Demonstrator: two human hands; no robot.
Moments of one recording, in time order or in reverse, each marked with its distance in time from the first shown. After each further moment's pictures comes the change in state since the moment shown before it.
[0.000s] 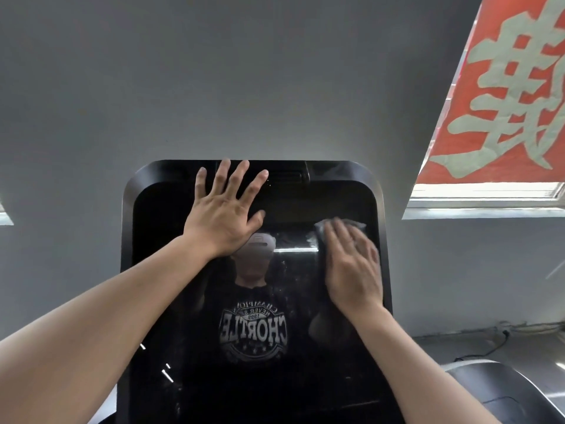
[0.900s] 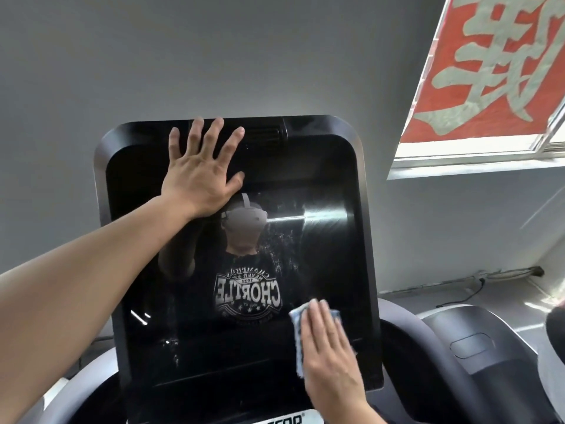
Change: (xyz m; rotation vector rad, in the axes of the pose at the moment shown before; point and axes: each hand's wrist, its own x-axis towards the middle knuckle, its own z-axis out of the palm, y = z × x) left_hand 0.000 -0.001 0.000 0.026 0.001 0.018; right_hand -0.241 -0.024 0.014 -0.135 -0.251 -0.128
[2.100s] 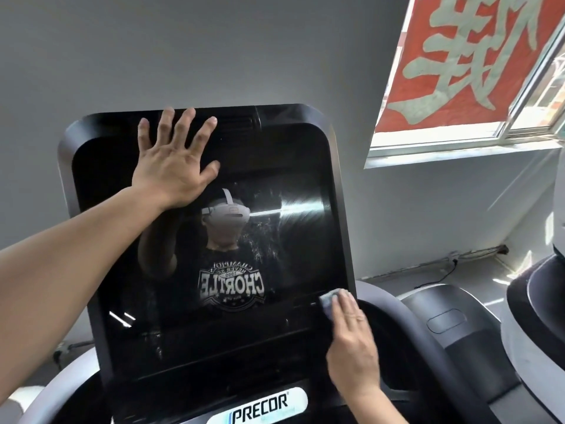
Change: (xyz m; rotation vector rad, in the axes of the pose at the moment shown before) left_hand 0.000 0.001 -0.004 -0.011 -0.030 -0.017; right_hand -0.029 0.043 -0.016 0.133 -0.019 0.337
